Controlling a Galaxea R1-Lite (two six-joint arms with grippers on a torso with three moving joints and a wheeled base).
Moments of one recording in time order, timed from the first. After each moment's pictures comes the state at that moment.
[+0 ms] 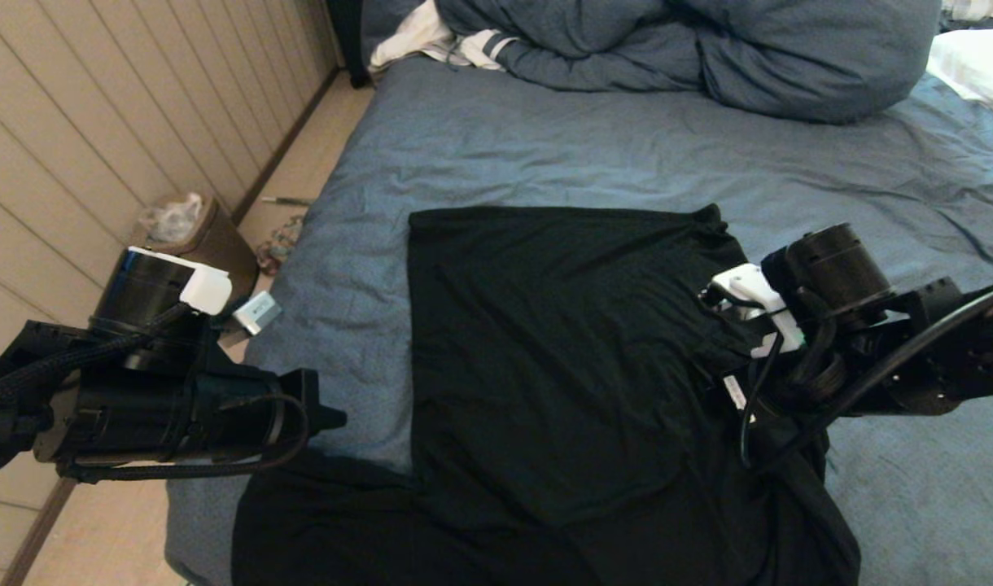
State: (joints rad) left arm -0.43 1.52 -0.86 0.08 -0.20 -0.52; right arm 0.41 1.61 -1.07 0.29 -0.32 -0.03
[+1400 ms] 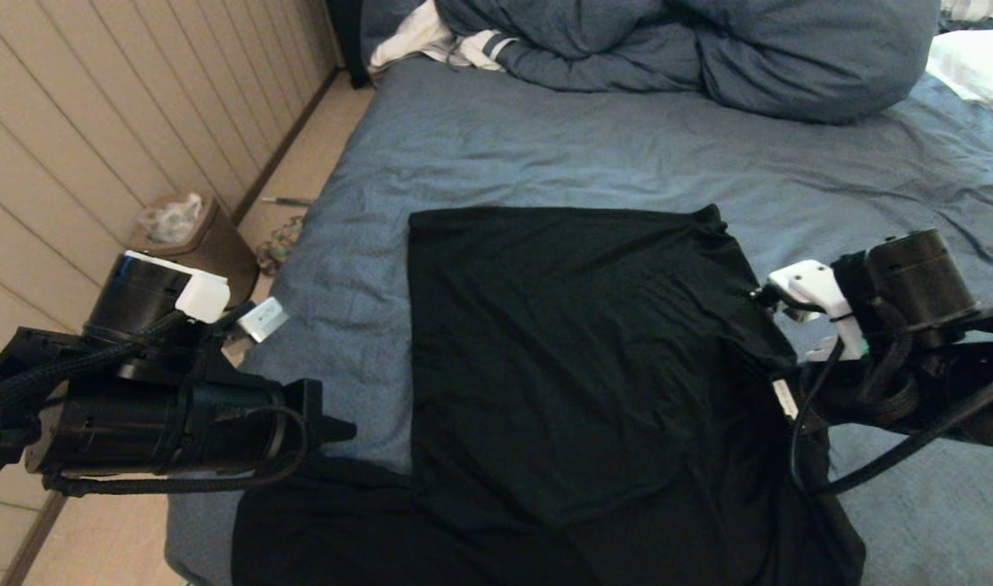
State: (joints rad) left arm -0.47 1.49 -0.85 0.09 -0.26 -0.52; right arm 0.35 1.47 -0.95 0.21 -0.39 -0.06
